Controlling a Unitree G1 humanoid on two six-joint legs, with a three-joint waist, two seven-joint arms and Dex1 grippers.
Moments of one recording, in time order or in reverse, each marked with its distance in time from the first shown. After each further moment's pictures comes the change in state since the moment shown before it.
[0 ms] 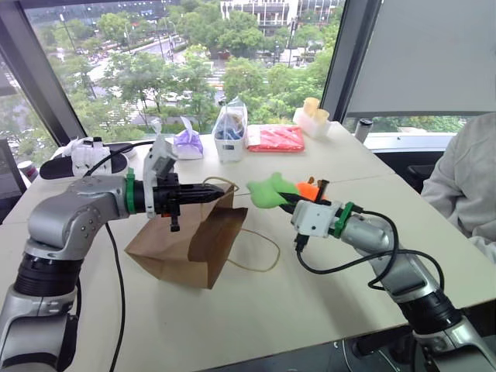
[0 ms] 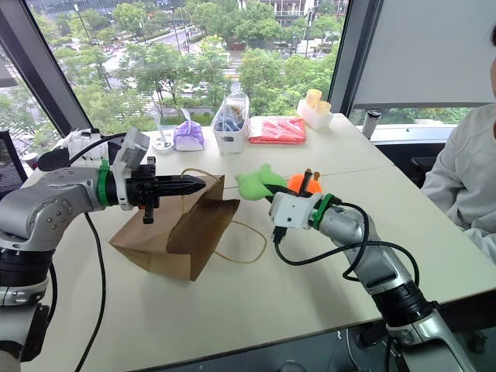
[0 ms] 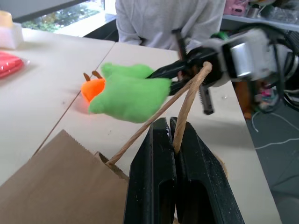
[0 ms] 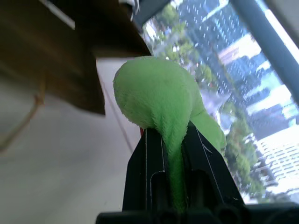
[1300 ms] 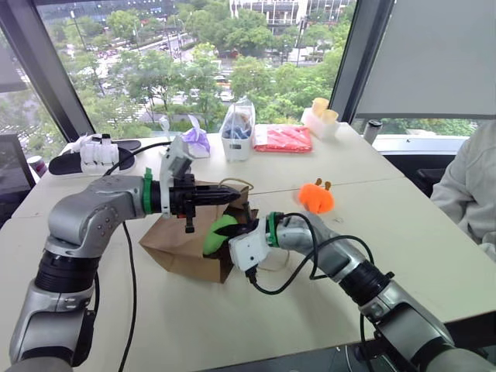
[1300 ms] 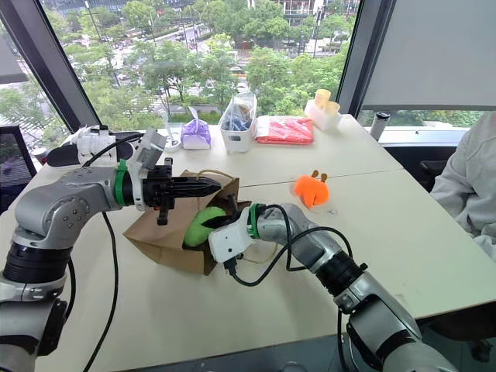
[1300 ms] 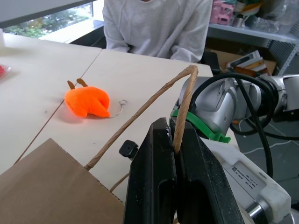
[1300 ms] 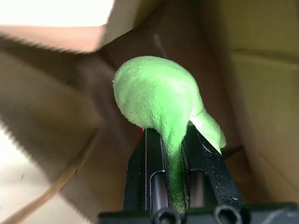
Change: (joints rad) left arm -0.036 -0.085 -0.026 -0.037 -0.009 0.050 0.021; right arm -0.287 0.249 0.317 0.429 -0.204 -0.257 0.145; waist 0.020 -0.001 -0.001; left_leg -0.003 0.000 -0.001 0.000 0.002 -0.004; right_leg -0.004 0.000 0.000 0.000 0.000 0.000
